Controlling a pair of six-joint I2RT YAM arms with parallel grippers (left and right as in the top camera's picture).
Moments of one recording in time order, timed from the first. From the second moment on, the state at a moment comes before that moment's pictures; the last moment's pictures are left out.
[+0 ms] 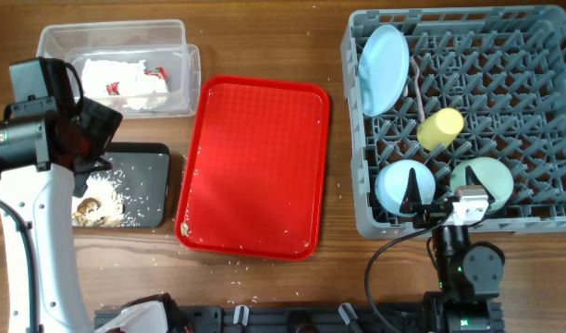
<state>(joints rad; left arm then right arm) 0.21 1.36 1.47 -1.29 -0.17 -0.91 0.01 0.01 0.01 0.00 0.00 -0.03</state>
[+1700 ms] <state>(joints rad) 0.06 0.54 0.56 -0.53 0.00 -0.54 0.01 0.01 0.01 0.00 0.00 -0.03</state>
